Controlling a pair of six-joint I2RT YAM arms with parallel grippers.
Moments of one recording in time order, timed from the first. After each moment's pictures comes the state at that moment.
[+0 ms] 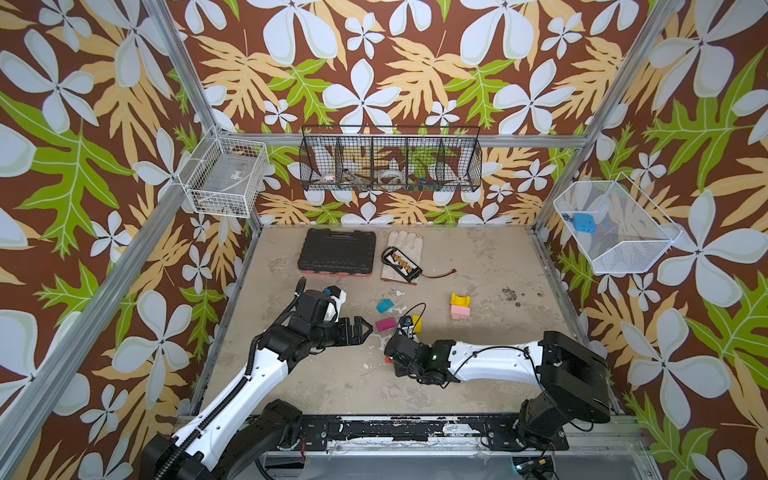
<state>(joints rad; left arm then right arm) -0.43 0.94 0.70 -0.58 0.37 -0.55 1.15 1.65 0.90 -0.36 0.34 0.88</state>
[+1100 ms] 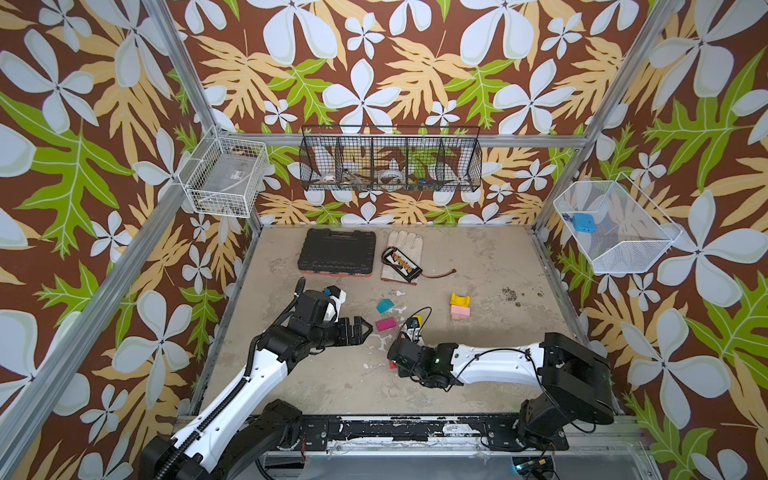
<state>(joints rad) -0.43 0.94 0.70 -0.58 0.37 -0.55 1.16 1.61 0.85 -0.36 0.38 0.96</state>
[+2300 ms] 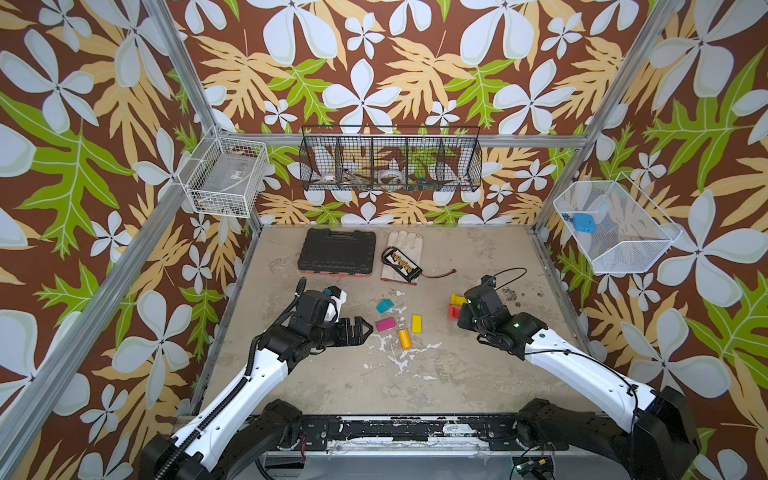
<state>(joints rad) -0.43 0.94 0.70 -0.58 0.37 -0.55 0.56 1.15 0.79 -0.54 0.31 0.71</state>
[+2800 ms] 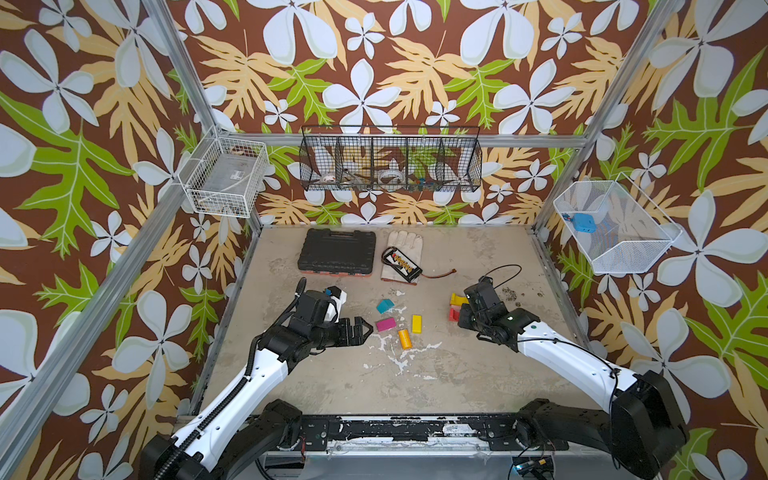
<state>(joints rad) -0.43 0.94 0.70 -0.58 0.37 -0.55 0.50 1.25 0.77 -0.49 0.26 0.66</state>
